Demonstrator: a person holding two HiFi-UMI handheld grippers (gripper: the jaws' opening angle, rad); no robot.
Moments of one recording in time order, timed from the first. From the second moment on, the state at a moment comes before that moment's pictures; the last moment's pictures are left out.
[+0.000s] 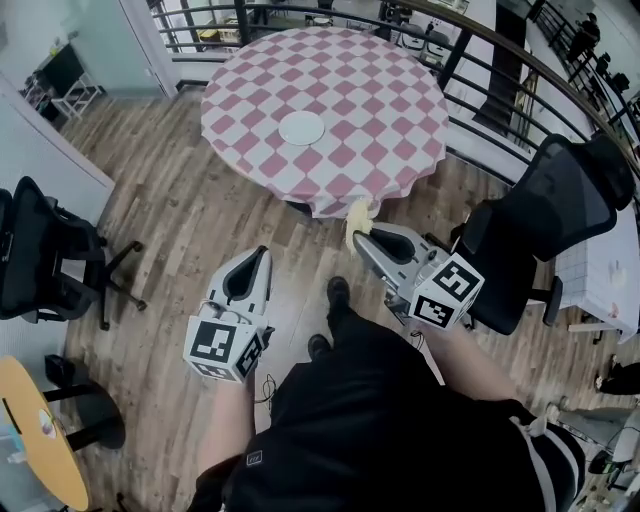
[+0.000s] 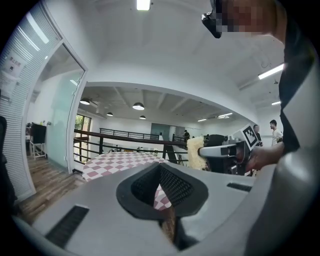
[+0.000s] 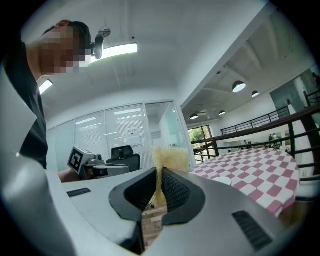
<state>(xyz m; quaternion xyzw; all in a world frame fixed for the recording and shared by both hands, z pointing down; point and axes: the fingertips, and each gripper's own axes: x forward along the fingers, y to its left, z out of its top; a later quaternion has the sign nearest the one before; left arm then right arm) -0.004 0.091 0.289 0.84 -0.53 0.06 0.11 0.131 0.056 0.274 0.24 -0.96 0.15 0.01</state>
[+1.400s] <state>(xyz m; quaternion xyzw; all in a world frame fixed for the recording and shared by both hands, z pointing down) -0.122 -0.086 0.409 0.86 -0.48 0.09 0.13 0.001 -0.094 0.422 0.27 -0.94 0.22 0.08</state>
